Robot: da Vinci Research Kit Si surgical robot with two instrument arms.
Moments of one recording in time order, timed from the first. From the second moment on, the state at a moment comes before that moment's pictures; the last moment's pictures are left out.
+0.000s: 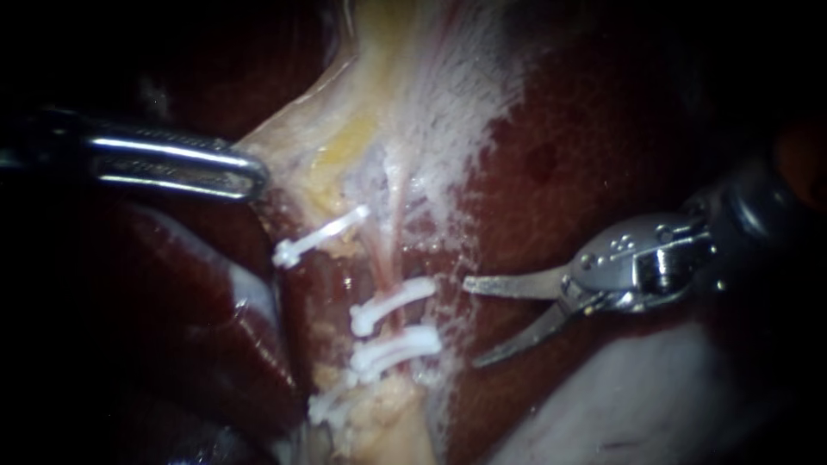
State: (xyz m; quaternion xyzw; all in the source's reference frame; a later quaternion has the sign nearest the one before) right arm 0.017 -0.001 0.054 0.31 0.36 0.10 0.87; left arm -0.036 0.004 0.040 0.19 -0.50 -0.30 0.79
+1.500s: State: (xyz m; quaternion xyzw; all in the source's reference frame) right arm 0.023 -0.002 0.059 0.36 0.32 0.14 0.86; left arm -0.037 0.003 0.038 0.18 -0.50 -0.30 0.79
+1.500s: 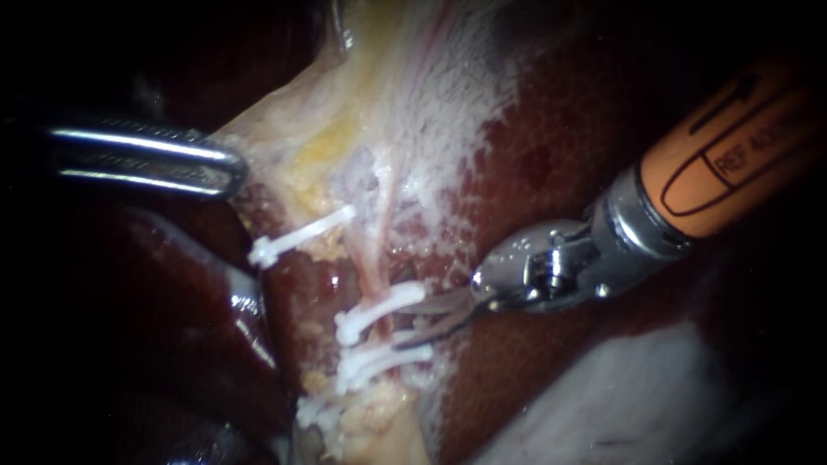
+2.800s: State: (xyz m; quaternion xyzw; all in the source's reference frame) right arm 0.026 -0.002 0.060 0.39 0.33 0.14 0.85; left arm -0.037 0.003 0.038 0.18 -0.50 -0.31 0.79
